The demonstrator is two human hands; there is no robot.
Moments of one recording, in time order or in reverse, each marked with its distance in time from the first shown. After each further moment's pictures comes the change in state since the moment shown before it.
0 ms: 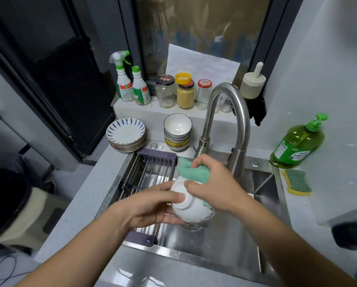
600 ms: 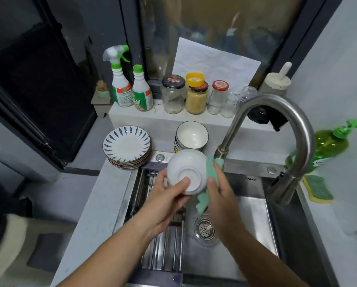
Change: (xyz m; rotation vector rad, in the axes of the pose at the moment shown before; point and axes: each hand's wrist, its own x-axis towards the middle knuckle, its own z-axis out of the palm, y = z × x) left_hand 0.066 0.041 -0.094 -0.359 0.237 0.244; right_hand 0.085 0.011 0.114 0.426 0.395 0.191
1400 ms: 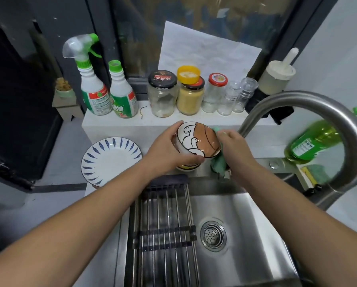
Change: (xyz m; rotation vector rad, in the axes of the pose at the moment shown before) left_hand 0.154 0.108 0.004 0.977 -0.314 0.349; right_hand 0.172 -0.033 0.013 -0.181 0.286 0.151
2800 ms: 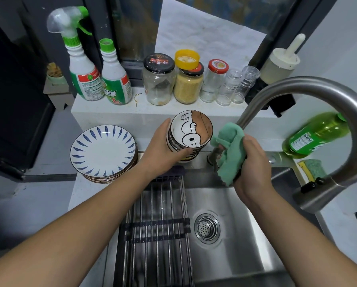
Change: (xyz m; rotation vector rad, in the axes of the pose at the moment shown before) left_hand 0.001 -0.043 0.019 0.137 0.108 0.031; right_hand -0.045 0.027 -0.020 0.661 0.041 0.038
